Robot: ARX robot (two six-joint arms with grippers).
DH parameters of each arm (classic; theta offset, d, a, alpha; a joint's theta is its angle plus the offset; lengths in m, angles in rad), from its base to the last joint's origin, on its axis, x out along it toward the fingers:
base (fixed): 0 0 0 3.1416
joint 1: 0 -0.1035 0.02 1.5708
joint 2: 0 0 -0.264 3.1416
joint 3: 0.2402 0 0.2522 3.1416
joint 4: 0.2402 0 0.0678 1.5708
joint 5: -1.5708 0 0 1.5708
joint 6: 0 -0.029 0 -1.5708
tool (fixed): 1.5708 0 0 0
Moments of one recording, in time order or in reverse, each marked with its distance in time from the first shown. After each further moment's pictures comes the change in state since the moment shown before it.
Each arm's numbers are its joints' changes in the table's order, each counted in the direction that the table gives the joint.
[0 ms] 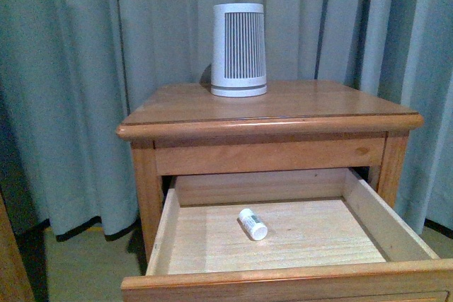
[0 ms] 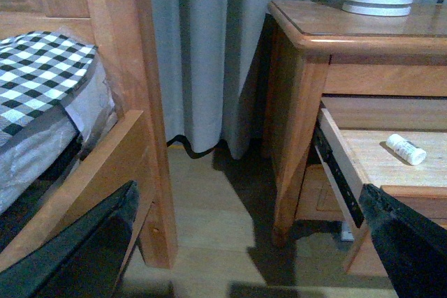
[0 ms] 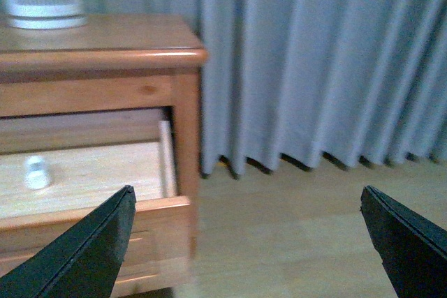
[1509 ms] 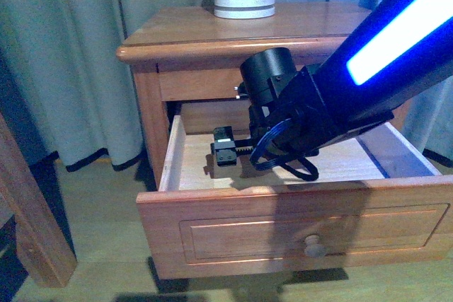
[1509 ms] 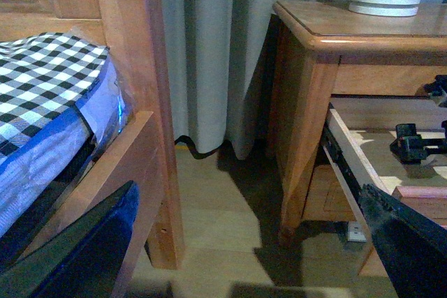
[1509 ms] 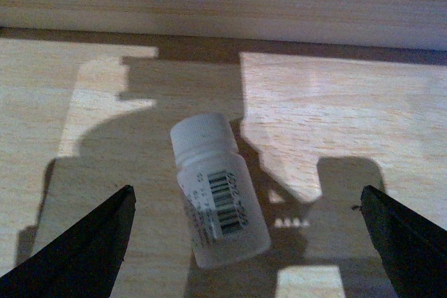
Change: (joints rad) left arm 0.000 0.000 0.000 0.000 -0.001 0.000; right arm -0.291 2.286 1.619 -0.010 0.104 -0.202
